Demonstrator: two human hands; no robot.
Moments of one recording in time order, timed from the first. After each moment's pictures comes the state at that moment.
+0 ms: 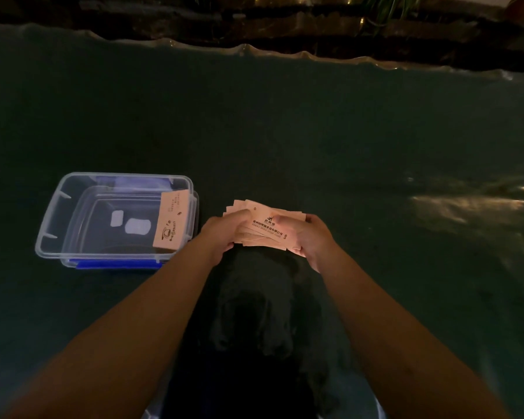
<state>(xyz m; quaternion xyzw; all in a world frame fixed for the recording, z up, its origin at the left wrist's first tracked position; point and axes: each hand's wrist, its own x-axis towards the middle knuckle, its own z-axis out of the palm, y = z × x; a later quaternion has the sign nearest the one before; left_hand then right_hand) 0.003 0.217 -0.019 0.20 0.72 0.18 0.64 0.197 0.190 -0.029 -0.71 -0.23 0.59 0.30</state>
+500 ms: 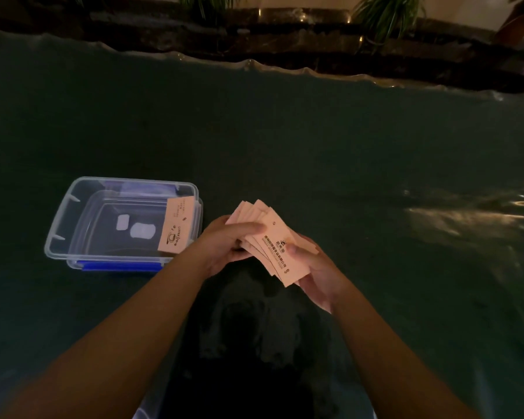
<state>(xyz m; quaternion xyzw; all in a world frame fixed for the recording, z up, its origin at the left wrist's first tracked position) -0.015 0.195 0.008 0.26 0.53 0.25 0.77 0.212 0.131 -0.018 -0.51 -0.21 0.75 0.37</state>
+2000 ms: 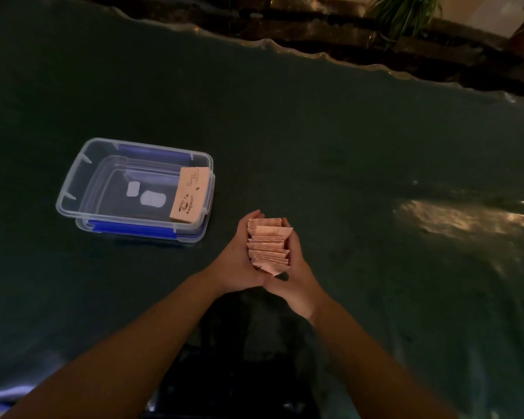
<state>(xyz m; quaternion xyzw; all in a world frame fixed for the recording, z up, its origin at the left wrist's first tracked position) -0.019 0.110 -0.045 0.60 0.45 0.25 0.61 0.154 0.066 -0.024 -0.52 -0.49 0.63 0.31</state>
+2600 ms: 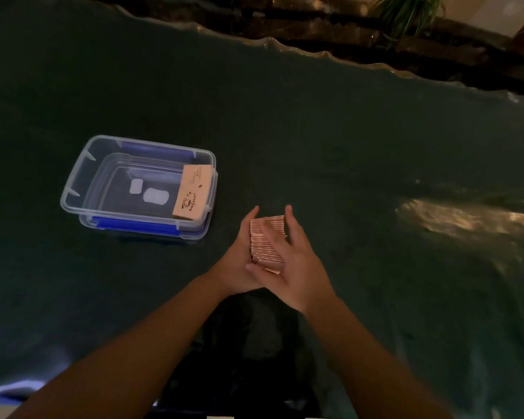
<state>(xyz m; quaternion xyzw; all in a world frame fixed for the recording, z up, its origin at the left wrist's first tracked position) -0.018 0.104 -0.052 0.62 0.44 0.25 0.60 0.147 0.071 0.000 -0.58 -0.74 0.29 0.18</state>
